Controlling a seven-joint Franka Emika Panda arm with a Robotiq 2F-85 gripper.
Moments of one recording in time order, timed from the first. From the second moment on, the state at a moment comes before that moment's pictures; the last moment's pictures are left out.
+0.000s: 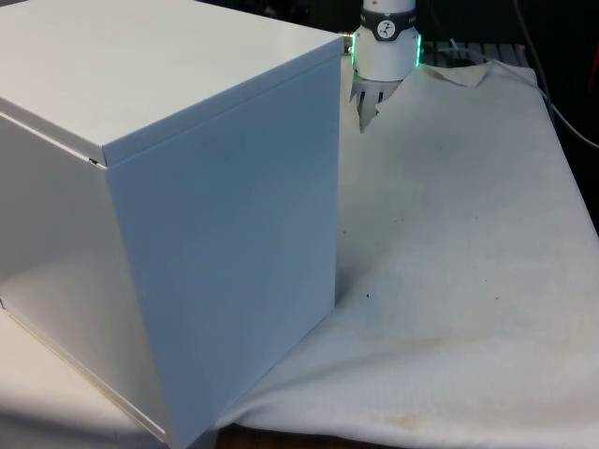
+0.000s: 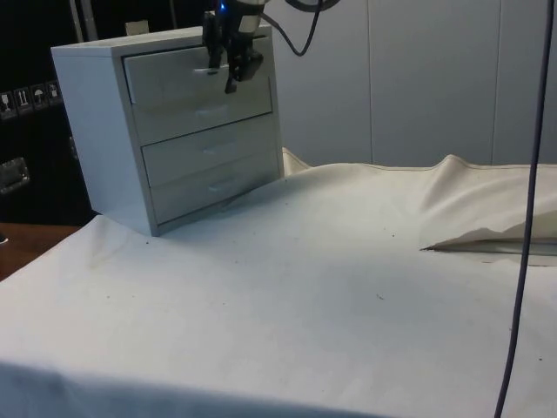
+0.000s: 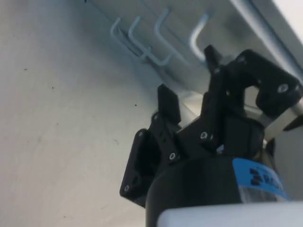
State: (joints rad) arm 0.49 0.11 -0.72 -2.22 -0.47 2.87 -0.87
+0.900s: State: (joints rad) arm 0.49 -0.02 -0.69 -2.28 -0.49 2.77 -0.87
